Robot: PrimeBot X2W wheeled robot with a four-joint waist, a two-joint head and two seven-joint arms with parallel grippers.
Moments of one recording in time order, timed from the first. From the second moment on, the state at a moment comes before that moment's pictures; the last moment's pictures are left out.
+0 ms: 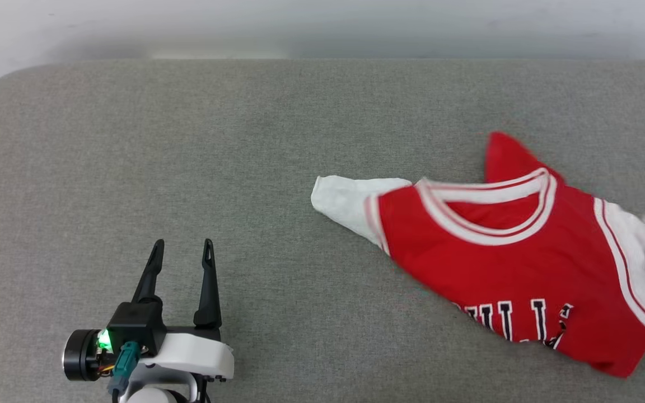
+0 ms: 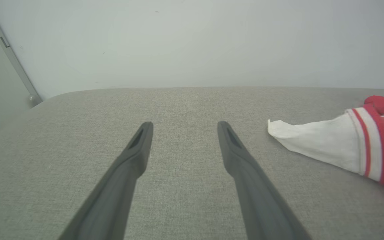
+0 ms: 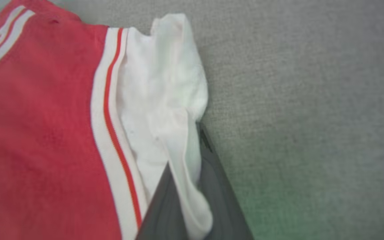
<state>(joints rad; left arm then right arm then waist) -0.05 0.05 -0.07 0.07 -0.07 0.06 -0.26 -0.43 -0.77 0.67 0.71 1.25 0.13 -0.07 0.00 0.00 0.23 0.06</state>
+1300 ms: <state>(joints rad) -0.70 0.30 -0.21 0.29 -0.13 -0.13 -0.02 -0.08 -0.12 -0.12 -0.12 0.12 0.13 -0.26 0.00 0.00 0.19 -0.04</state>
